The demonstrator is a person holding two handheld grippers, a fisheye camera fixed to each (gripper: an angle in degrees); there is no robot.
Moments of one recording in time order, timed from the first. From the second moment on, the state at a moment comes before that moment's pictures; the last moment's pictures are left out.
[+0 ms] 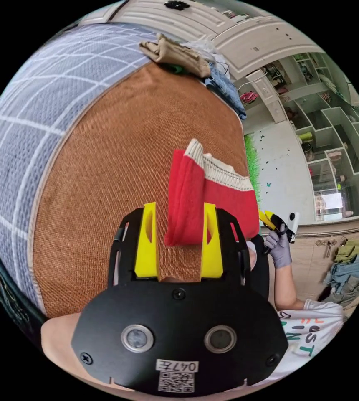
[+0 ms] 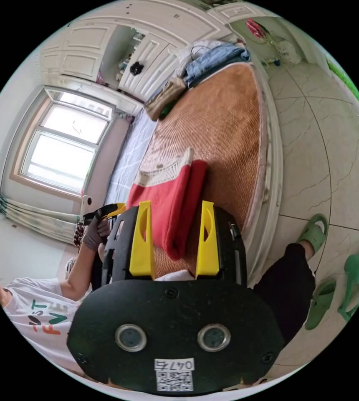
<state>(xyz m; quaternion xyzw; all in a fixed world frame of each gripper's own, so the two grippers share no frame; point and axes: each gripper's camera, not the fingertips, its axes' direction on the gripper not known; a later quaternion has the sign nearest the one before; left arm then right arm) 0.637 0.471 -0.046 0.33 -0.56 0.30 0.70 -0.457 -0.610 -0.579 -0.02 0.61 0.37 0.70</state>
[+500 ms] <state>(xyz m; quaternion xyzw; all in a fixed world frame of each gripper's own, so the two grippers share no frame) 0.727 0.393 -0.098 0.29 -0.53 0.31 0.74 -0.401 -0.635 -0.552 -0.04 0.57 0.41 0.71</state>
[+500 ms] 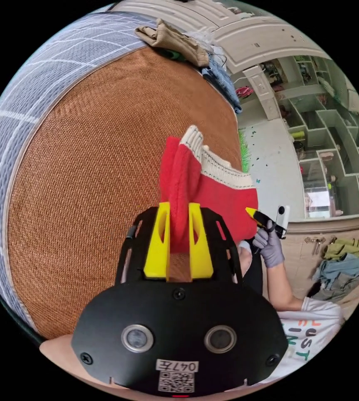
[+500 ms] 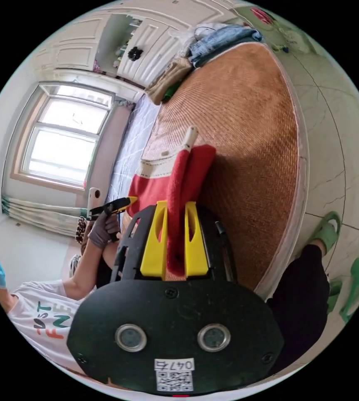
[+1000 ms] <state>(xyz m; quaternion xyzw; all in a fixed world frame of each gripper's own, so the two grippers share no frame) 0.911 0.853 -0.074 0.42 -0.47 0.51 0.58 -0.426 -0.829 -0.347 -0.20 0.50 0.19 0.82</state>
